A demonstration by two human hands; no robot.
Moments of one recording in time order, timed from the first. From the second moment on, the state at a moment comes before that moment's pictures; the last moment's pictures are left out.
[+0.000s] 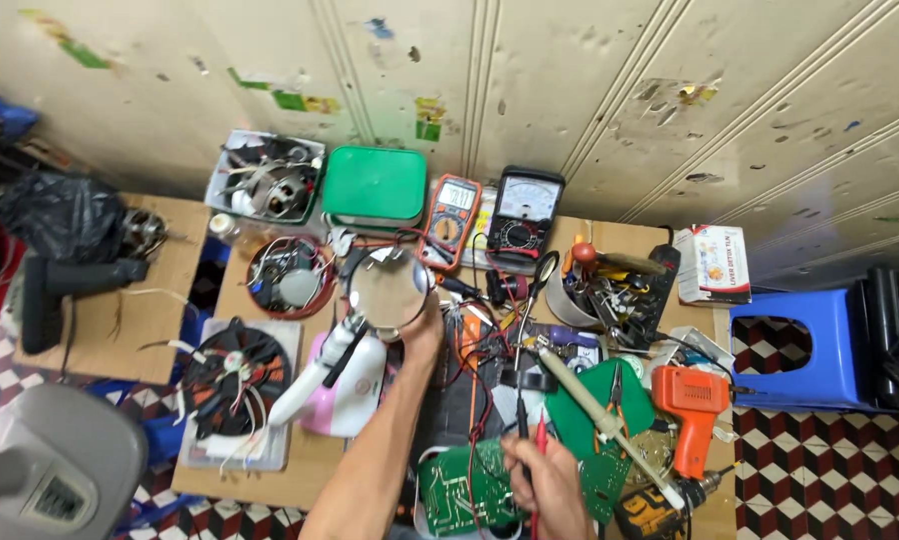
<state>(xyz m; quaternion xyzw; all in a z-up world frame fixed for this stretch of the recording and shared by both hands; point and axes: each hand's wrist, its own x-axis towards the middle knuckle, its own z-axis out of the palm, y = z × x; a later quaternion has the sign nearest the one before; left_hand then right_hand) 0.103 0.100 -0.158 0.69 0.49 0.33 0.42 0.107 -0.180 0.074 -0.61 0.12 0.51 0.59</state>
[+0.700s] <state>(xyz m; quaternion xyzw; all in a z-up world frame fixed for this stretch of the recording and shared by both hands) 0.072 0.049 -0.020 0.75 0.49 0.23 0.37 0.140 -0.177 0.083 -0.66 0.11 0.46 0.59</state>
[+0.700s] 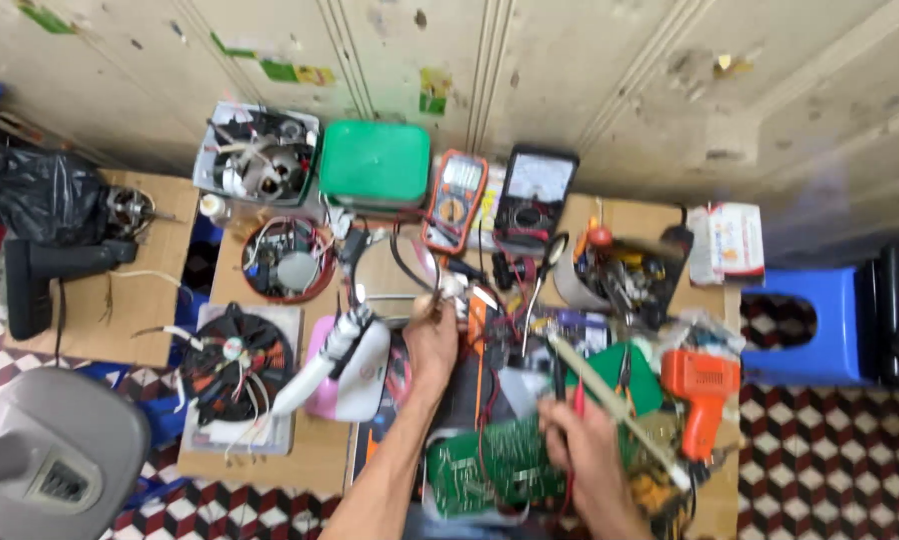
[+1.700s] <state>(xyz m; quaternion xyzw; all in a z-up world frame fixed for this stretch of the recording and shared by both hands) -0.012 -0.039 0.033 0.72 0.40 0.18 0.53 0.134 -0.144 0.107 -0.77 -0.11 0.44 0.46</state>
